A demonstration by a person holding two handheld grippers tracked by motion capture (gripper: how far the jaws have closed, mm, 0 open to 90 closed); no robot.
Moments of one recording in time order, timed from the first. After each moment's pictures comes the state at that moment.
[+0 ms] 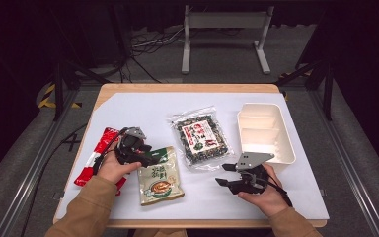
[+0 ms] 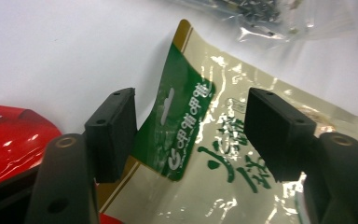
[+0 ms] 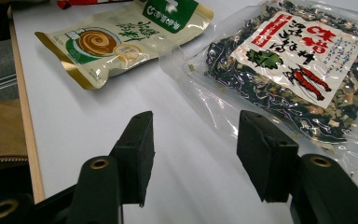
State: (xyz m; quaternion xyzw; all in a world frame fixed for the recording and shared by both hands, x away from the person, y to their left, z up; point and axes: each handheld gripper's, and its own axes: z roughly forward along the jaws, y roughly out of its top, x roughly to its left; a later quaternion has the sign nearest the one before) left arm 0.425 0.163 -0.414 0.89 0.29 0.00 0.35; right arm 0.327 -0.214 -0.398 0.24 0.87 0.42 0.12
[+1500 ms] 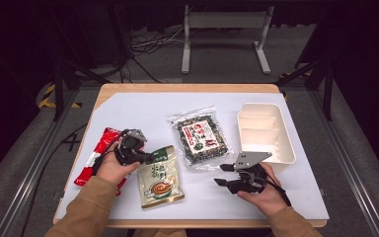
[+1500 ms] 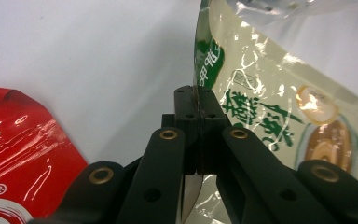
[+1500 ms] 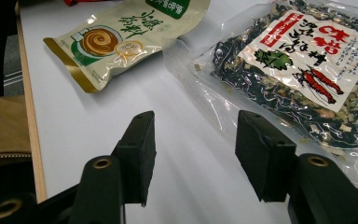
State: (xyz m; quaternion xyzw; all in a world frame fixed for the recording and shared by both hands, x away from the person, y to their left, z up) left arm 0.422 0.163 -0.410 0.90 0.29 0.00 0.32; right arm 0.331 -0.212 -0.400 0.23 0.87 0.42 0.11
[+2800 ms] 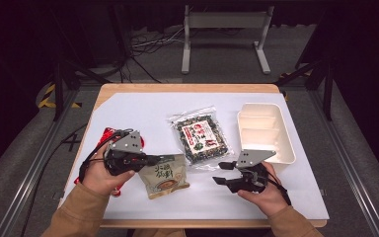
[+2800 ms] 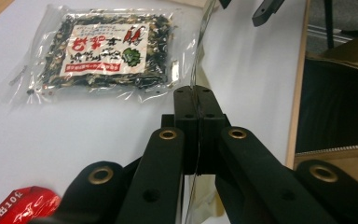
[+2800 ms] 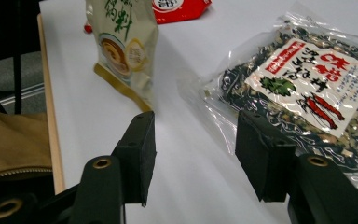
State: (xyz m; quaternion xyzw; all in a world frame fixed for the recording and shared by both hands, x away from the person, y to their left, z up) left arm 0.347 0.153 -0.318 0.91 0.13 0.07 0.39; right arm 0.328 -0.210 -0.386 0.21 0.86 0.45 0.10
